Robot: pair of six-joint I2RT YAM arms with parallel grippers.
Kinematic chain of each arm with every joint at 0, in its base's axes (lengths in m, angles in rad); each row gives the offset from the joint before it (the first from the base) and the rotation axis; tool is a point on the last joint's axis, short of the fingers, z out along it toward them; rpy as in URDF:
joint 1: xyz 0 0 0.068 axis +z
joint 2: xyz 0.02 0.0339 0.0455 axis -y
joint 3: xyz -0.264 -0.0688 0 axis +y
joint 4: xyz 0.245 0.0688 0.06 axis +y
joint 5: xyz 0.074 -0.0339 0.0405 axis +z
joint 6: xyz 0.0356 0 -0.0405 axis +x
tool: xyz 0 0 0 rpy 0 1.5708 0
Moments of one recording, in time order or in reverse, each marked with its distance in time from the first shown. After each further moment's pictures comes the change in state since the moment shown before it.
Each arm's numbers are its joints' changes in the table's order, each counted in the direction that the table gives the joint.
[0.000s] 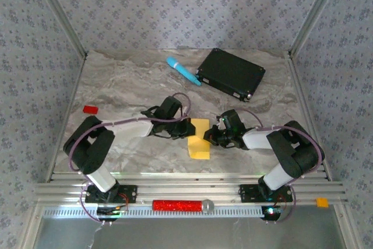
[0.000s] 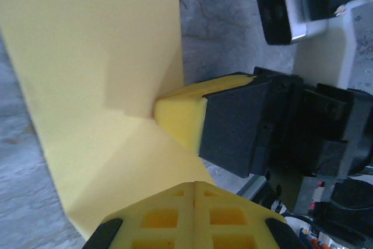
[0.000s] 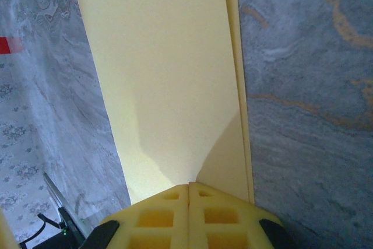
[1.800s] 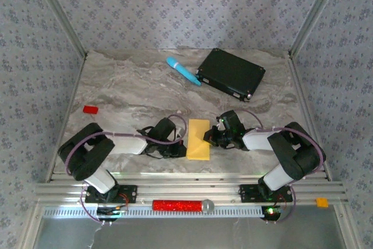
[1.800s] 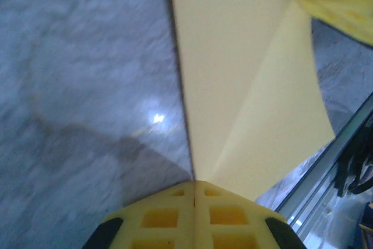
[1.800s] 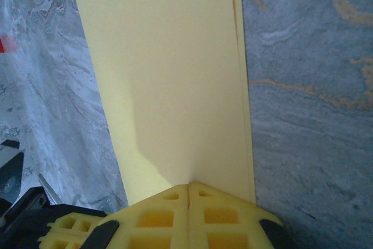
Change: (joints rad) left arm -0.069 0.108 0.330 -0.133 0.075 0.089; right arm 0.020 0.018 0.004 0.018 -0.024 0.007
